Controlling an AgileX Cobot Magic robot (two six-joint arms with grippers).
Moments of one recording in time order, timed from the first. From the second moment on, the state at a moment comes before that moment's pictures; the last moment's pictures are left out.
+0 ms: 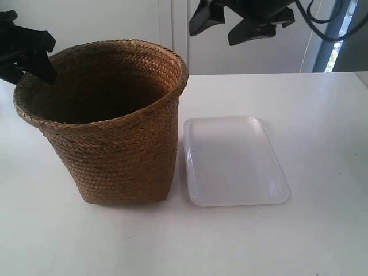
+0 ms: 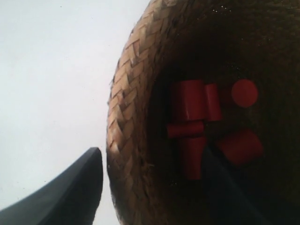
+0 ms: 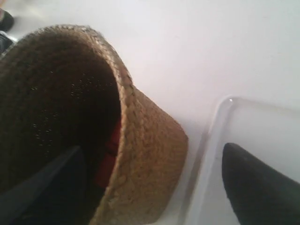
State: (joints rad) left arm -0.02 1.55 -1.48 -0.24 1.09 0.10; right arm 0.15 1.75 -1.74 0.55 0.99 -0.19
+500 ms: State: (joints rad) left arm -0.02 1.55 -1.48 -0.24 1.09 0.10; right arm 0.21 1.85 -1.75 0.66 1.00 -0.19
